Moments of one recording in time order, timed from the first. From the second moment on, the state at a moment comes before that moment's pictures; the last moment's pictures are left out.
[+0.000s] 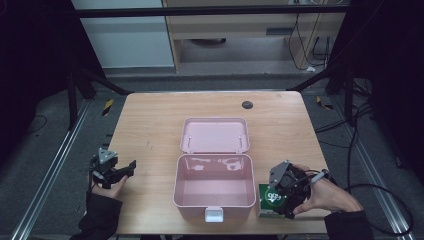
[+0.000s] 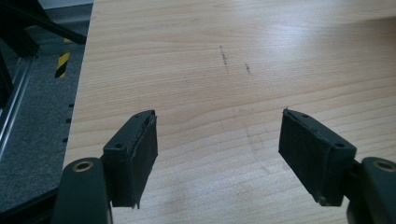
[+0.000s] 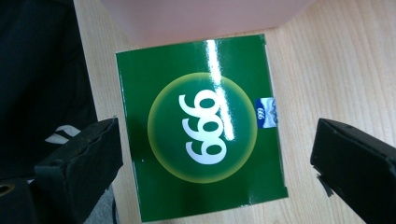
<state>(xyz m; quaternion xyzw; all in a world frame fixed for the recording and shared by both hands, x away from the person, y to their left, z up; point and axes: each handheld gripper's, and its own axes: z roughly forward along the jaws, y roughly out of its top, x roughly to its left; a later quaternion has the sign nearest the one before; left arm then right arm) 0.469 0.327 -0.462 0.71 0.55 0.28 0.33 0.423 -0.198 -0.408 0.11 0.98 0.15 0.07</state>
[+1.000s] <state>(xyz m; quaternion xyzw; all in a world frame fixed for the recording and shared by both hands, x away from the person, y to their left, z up) 0.470 0.326 -0.463 0.71 0.55 0.28 0.33 0.430 -0.190 -0.443 0.10 0.99 0.13 0.03</state>
